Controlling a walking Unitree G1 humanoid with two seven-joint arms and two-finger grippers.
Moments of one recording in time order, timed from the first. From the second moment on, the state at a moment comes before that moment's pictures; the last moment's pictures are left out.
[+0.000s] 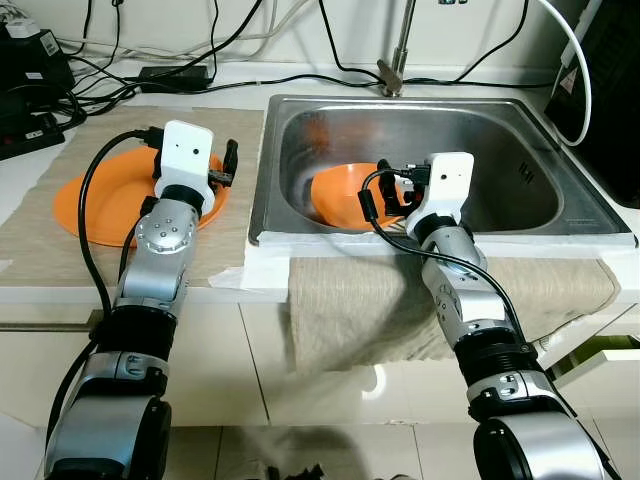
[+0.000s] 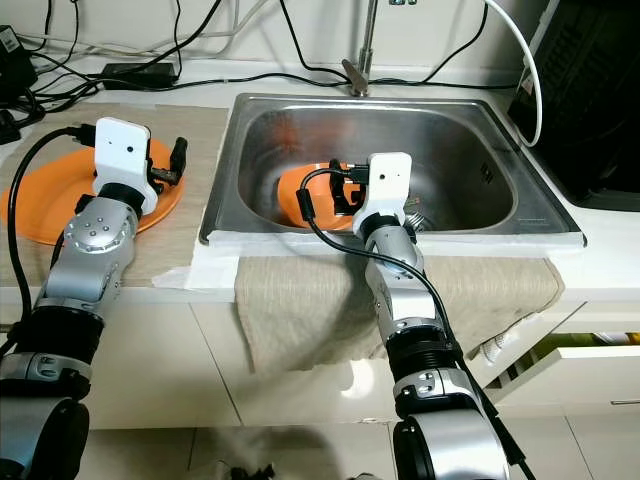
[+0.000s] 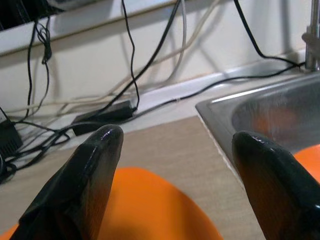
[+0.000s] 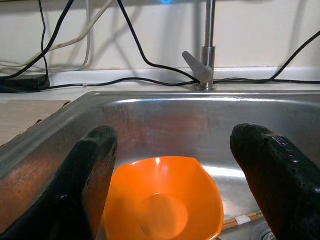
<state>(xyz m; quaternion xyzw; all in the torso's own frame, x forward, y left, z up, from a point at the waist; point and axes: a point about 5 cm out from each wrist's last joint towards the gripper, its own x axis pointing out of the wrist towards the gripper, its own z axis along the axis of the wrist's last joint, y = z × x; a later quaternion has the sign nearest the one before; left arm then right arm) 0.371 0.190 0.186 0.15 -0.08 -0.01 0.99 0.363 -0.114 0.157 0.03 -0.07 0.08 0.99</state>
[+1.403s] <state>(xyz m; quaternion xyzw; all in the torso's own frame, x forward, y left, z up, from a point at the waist) 0.380 0.244 0.178 0.10 0.00 0.07 0.99 0.364 -0.126 0.157 0.02 -0.08 0.07 0.99</state>
